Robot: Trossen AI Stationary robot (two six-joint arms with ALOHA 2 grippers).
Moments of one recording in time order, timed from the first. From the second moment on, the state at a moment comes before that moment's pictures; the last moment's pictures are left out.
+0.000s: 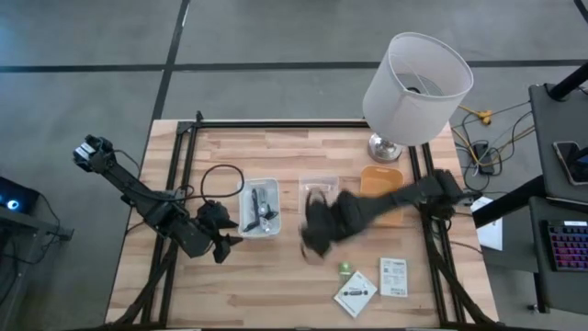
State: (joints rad) left arm -0.66 1.03 0.78 -0.60 -0.53 -1.06; right arm 0.30 1.97 1.91 -1.42 0.32 0.97
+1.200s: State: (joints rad) left arm -0.66 1.03 0.78 -0.61 -0.56 -1.06; right arm 0.36 1.90 1.58 -1.34 -0.24 1.46
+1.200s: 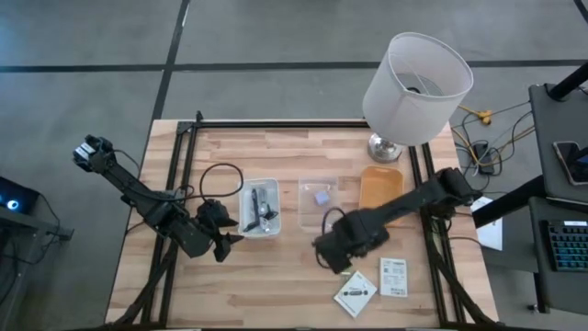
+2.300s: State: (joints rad) left arm -0.65 1.02 0.78 -0.61 -0.55 -1.03; right arm 0.46 2.08 1.46 -0.98 -0.16 1.85
